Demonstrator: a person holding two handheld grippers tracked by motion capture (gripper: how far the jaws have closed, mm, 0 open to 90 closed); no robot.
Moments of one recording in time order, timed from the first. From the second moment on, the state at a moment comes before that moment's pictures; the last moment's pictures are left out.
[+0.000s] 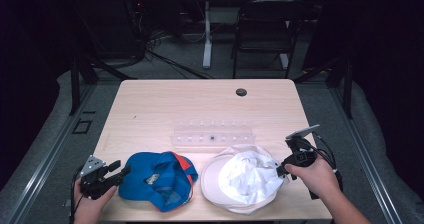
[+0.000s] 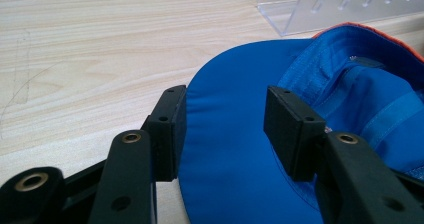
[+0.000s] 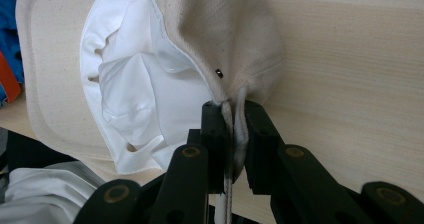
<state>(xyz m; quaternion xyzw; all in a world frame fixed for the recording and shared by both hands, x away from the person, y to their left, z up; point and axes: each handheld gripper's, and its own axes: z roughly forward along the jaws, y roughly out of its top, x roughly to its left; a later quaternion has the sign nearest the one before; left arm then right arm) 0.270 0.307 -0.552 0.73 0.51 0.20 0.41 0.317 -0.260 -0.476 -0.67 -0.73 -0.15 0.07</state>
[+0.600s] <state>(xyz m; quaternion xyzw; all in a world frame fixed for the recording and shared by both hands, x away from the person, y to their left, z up) 0.270 0.307 -0.551 0.73 0.51 0.20 0.41 0.323 -0.253 -0.466 -0.65 -0.74 -0.13 0.10</state>
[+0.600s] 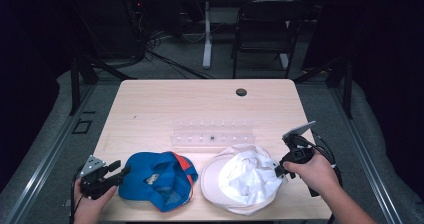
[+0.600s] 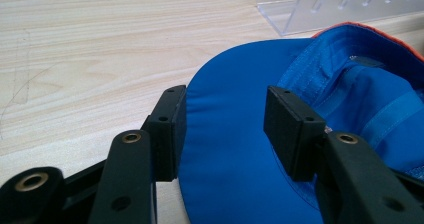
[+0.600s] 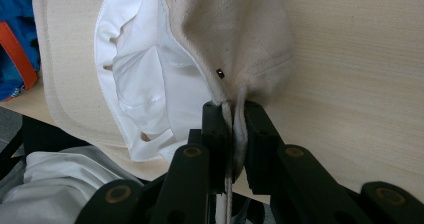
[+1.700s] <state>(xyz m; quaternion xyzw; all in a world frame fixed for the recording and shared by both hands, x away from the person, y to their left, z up) 0.270 0.306 -0.552 0.73 0.51 0.20 0.41 0.330 -0.247 -0.432 -0.66 -0.73 -0.15 0.13</state>
